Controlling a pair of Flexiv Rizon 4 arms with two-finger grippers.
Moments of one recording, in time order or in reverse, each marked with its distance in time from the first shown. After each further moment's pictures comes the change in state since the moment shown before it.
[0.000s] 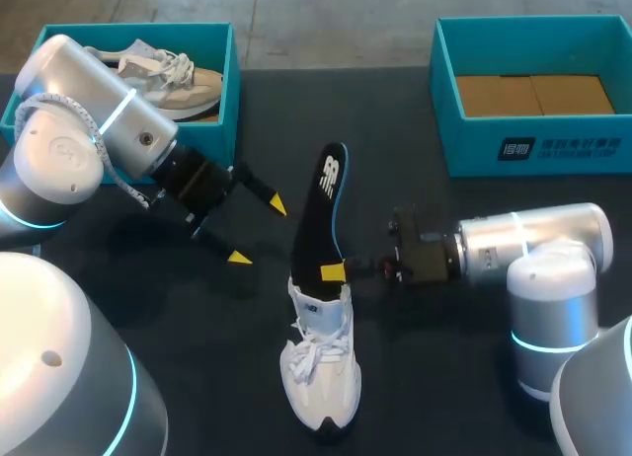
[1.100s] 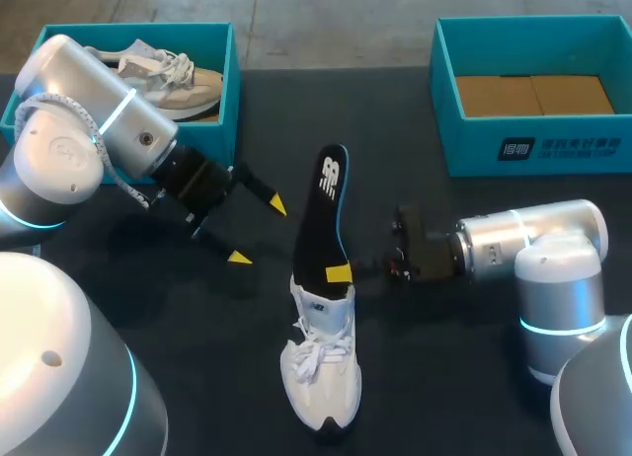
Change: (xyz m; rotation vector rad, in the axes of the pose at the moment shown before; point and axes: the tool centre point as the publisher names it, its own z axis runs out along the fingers) left arm 0.000 0.000 0.000 0.000 0.000 0.000; right arm 0.002 -0.004 -0.007 0.017 0.112 -0.002
